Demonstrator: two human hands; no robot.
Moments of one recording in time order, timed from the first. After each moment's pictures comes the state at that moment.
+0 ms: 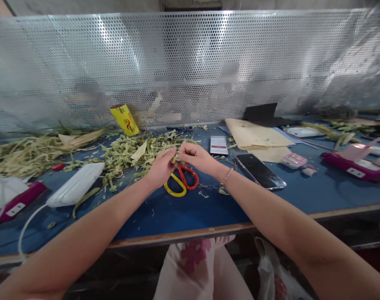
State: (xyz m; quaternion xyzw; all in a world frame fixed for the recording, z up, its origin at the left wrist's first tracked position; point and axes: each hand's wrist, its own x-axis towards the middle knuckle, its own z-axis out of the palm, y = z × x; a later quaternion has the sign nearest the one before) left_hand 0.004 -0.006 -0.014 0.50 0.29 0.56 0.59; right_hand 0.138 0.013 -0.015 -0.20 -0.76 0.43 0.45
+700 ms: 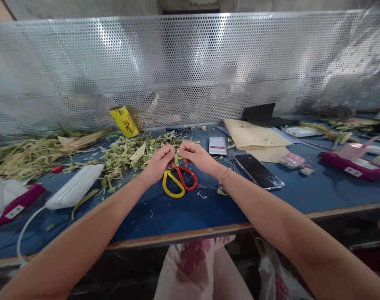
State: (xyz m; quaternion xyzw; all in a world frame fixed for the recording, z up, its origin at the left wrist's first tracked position) left_hand -0.018 0.012 -0.020 0.70 0.32 0.48 0.42; right_hand 0.141 0.019 -0.018 -0.20 -0.73 0.46 0.47
